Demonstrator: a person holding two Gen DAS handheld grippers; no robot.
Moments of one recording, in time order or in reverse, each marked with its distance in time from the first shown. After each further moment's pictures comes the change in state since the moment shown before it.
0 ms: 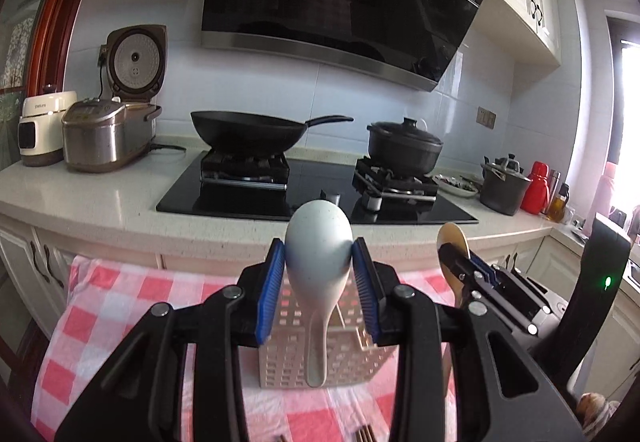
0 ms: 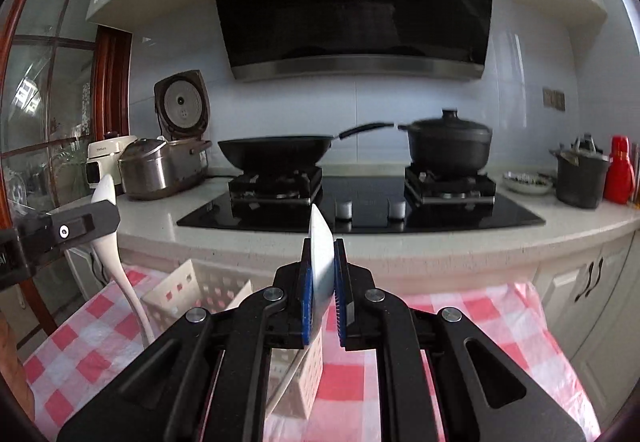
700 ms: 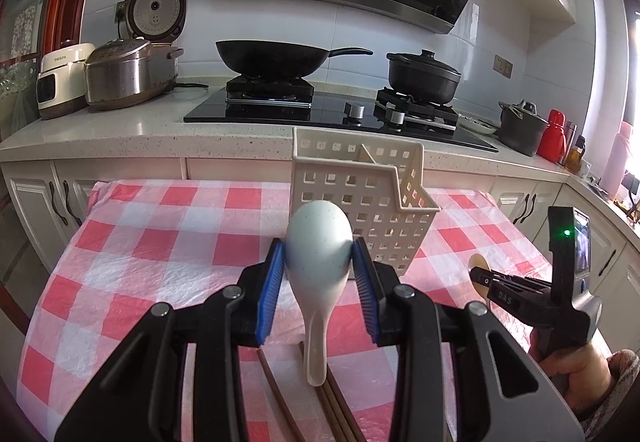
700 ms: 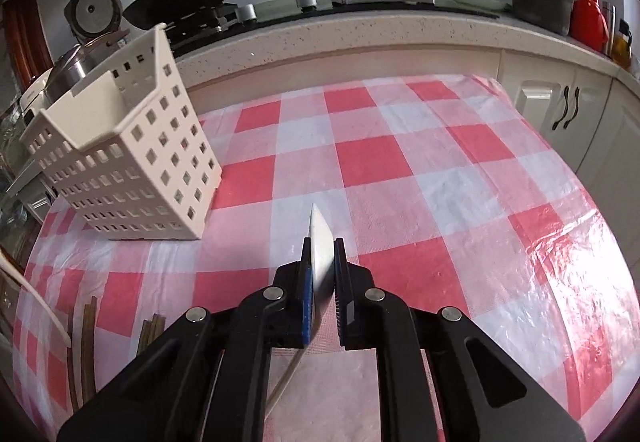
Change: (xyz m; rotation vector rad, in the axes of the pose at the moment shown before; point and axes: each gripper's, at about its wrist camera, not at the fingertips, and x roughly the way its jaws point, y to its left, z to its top) left arm -0.021 0.018 -0.108 0.008 0.176 0.066; right arm 0.009 -0.065 -0.135 0.217 0.538 -0.098
